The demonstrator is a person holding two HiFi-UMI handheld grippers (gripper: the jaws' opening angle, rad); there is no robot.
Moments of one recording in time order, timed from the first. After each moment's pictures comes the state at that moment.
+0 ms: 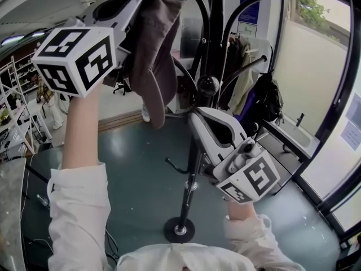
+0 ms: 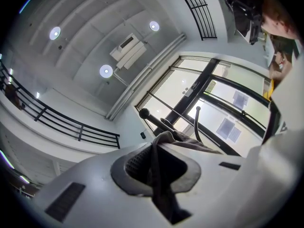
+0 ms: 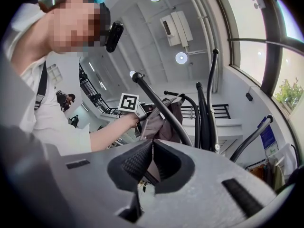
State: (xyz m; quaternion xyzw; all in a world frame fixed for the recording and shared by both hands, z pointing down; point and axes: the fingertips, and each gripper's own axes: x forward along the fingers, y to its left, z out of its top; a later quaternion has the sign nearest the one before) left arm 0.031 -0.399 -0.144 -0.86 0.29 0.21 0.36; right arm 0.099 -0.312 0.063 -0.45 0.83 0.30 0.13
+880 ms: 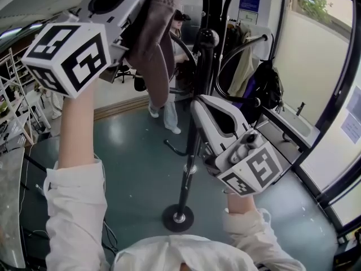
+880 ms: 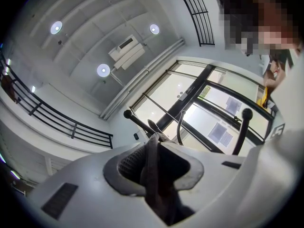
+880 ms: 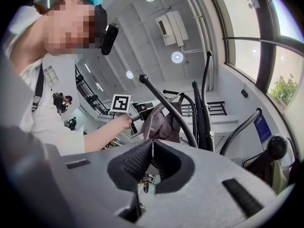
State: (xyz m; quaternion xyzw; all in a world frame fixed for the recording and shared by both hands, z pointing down) left arm 0.034 -0.366 -0.097 -0.88 0.24 0.20 0.35; right arm 0.100 -0.297 0.095 -0.47 0.83 0.28 0.14
